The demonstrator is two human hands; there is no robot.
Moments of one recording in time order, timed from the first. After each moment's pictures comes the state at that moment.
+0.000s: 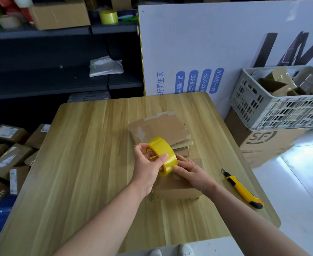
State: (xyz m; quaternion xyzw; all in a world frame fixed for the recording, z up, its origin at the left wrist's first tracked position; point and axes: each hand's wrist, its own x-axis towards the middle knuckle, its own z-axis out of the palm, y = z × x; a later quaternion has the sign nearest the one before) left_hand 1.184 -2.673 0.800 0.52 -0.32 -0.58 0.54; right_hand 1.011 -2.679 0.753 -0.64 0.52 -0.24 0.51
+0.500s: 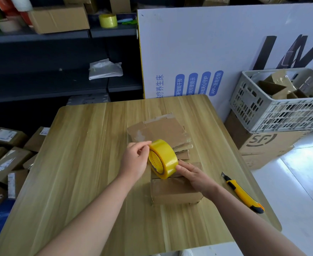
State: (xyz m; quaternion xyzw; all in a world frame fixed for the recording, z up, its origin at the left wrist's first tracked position) left_hand 1.223 -2.706 0.811 0.64 -0.55 -0.35 0.40; right_hand 1.009 -2.684 0.754 -0.58 0.50 -0.25 0.59
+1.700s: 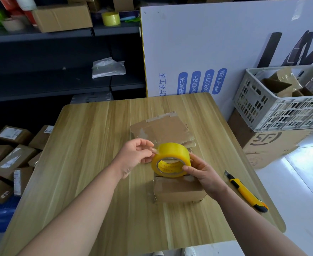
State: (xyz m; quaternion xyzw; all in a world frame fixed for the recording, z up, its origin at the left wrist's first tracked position) left_hand 1.243 -2.707 0.838 0.55 -0.45 -0.60 0.37; right_hand 1.002 -2.677 0.762 -0.43 0.44 -0.42 0.67
